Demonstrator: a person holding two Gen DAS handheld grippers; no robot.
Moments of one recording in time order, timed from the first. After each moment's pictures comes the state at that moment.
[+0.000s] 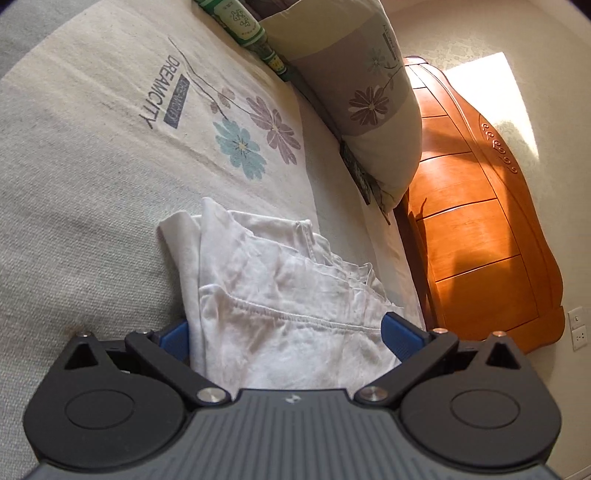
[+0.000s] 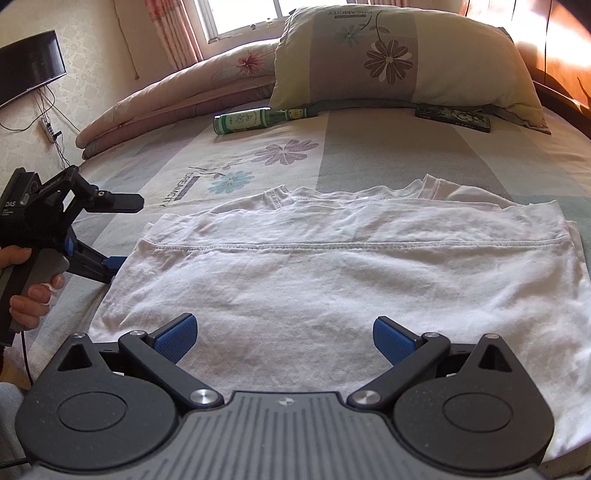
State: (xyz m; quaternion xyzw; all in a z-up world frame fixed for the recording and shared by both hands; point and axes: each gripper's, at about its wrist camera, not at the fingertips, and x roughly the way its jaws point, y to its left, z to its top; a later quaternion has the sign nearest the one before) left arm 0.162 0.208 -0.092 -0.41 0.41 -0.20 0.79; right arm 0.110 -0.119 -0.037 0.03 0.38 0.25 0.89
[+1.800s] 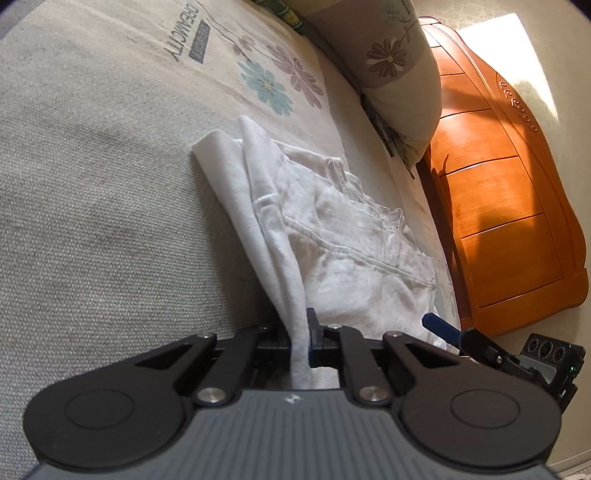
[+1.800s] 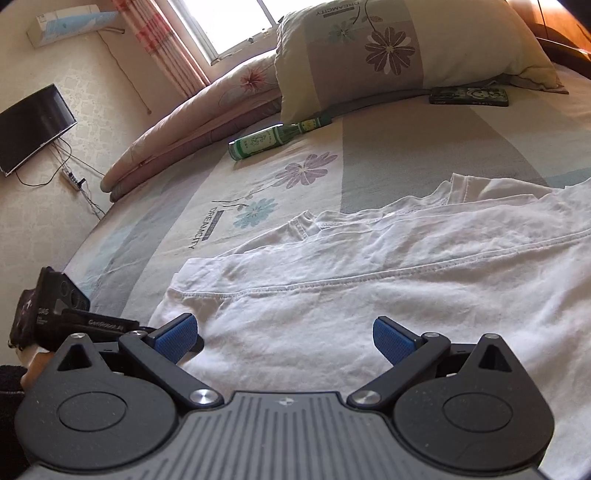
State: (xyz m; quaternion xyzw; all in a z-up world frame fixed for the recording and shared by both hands) left arm 0.136 0.196 -0.113 -0.37 0.47 -0.20 0.78; right arm 0.149 -0.120 -0.032 0.13 0.39 0.29 0.87
